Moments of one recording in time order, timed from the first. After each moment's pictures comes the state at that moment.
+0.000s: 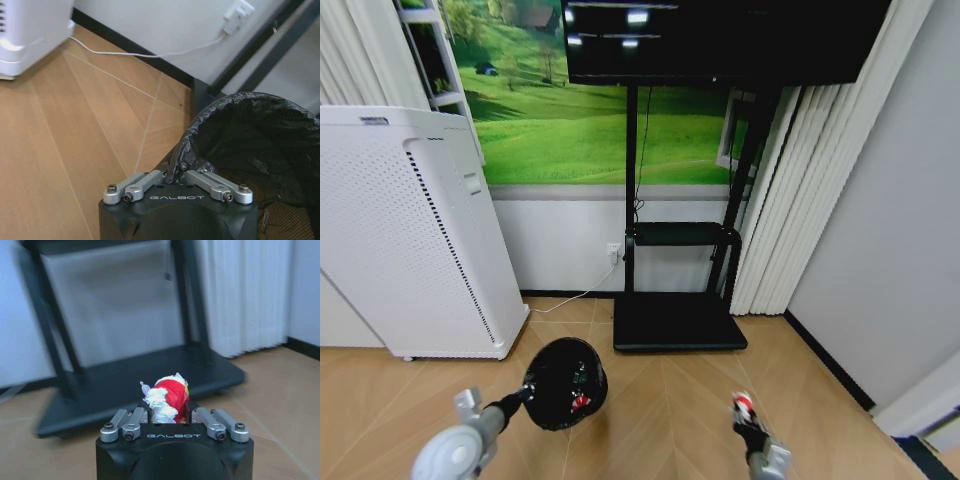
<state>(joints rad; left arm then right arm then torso) 1.43 -0.98 -0.51 -1.96 -1.21 0.50 -0.31 -1.64 1.25 0.43 1.96 0.50 -0.01 0.30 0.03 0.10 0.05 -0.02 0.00</state>
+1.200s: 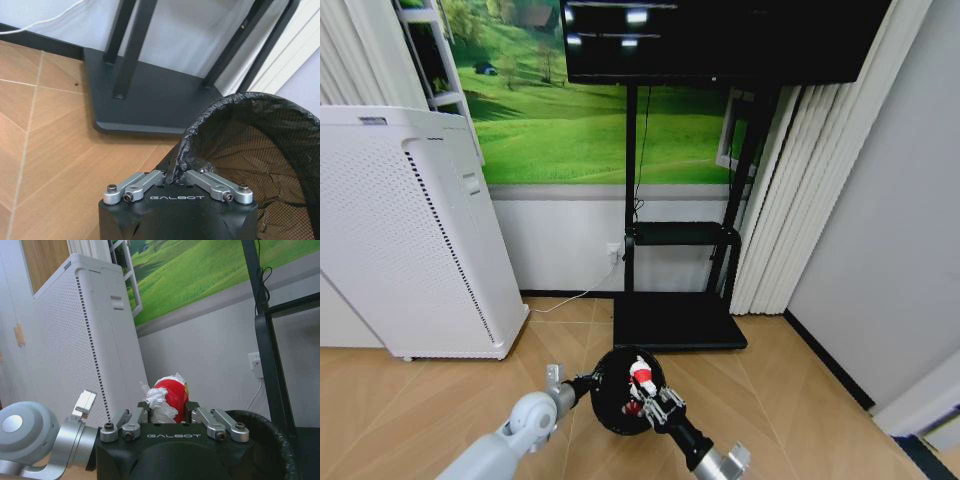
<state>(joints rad) 1.01 -0.93 0.07 -1.78 -1.11 0.39 -0.18 -1.59 1.08 0.14 2.07 0.44 0.21 -0.16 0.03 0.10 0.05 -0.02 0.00</state>
